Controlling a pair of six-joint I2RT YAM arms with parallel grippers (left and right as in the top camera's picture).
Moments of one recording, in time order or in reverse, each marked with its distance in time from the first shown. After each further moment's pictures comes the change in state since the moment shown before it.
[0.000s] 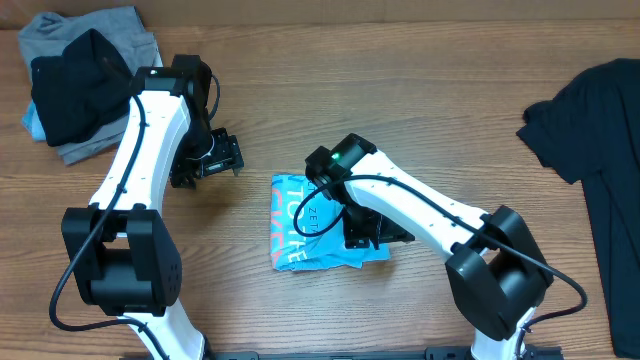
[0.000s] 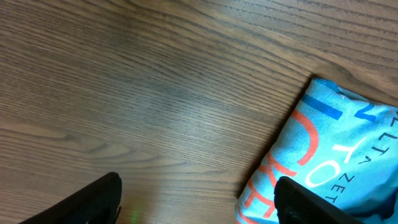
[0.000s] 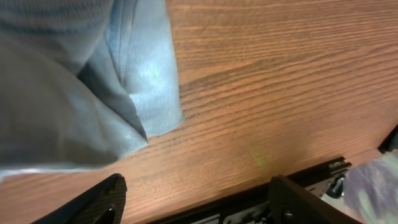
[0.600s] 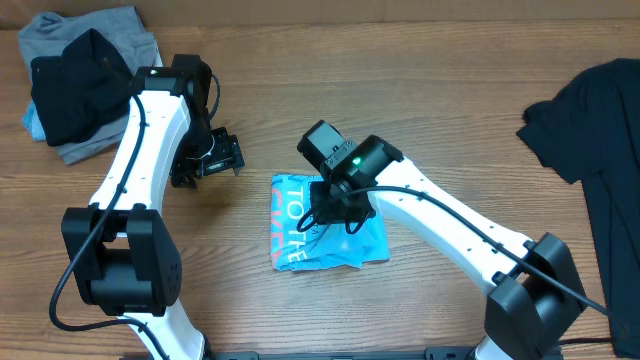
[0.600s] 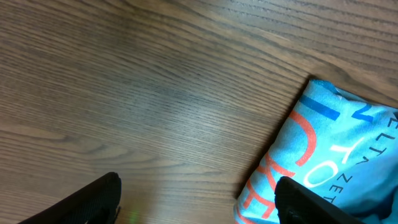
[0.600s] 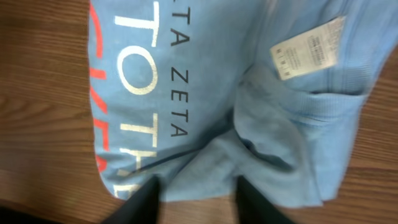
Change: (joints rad) left arm 0.000 0.000 0.000 0.004 0.003 0.000; right arm -0.004 -0.142 -0.052 0.454 -0.259 -0.132
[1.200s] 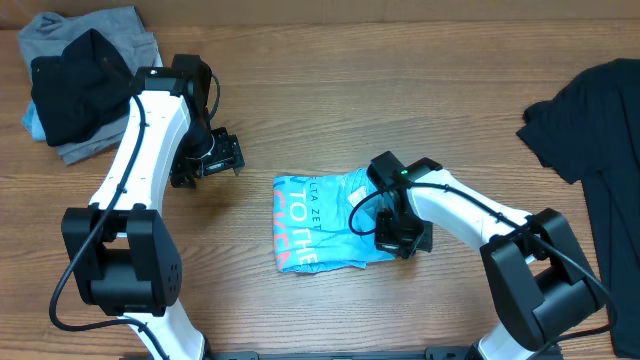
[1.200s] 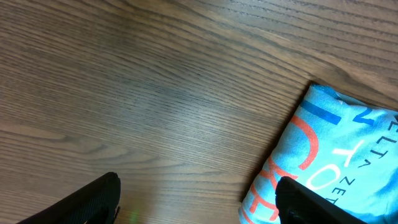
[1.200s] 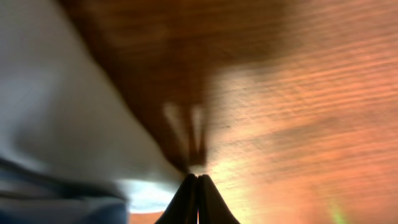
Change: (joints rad) left arm 0.000 0.000 0.000 0.000 0.000 0.000; right arm -0.243 0.001 -0.417 0.056 -0.001 -0.001
